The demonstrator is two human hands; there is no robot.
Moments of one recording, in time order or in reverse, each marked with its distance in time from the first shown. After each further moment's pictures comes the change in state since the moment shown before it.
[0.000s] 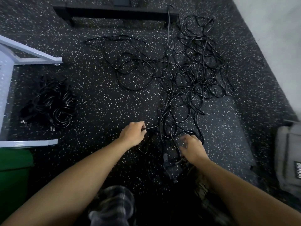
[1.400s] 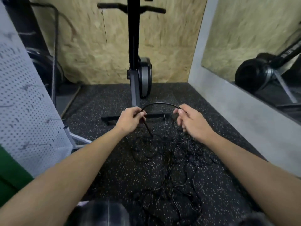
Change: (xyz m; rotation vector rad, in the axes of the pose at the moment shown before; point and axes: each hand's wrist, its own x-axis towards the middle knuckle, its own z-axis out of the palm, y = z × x) left_hand -0.147 0.162 -0.335 -0.431 0.592 0.398; right_hand -0.190 -0.177 -0.312 0.480 0.495 -0.821
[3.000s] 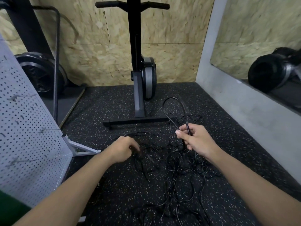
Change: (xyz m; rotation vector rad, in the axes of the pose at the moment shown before) left_hand -0.001 -0.038 -0.004 0.575 -0.443 -0.076; right_hand 0.045 0.064 0.011 0.288 -0.093 0.248
